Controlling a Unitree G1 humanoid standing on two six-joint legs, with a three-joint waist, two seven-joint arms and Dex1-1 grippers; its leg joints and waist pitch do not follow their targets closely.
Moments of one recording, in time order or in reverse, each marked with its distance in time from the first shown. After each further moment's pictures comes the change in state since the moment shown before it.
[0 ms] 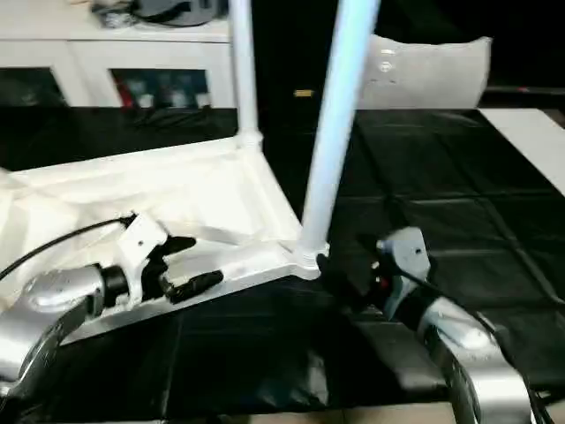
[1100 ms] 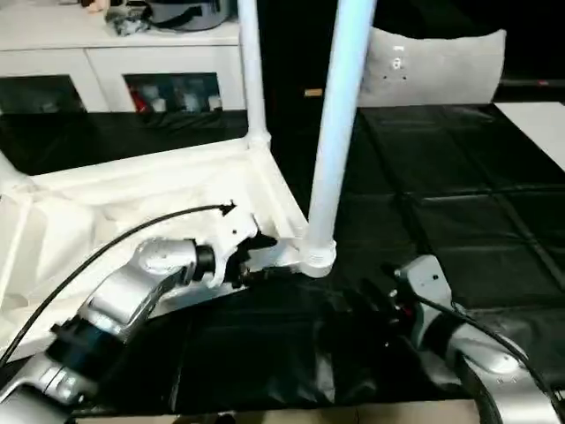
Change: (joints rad) left arm -0.304 -0.237 -0.250 0.466 0.140 -0.219 -0.064; right arm 0.142 -0.106 -0.031 0.050 -0.070 -0.023 0.017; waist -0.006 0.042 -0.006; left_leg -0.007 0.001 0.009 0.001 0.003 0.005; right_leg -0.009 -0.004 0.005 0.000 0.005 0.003
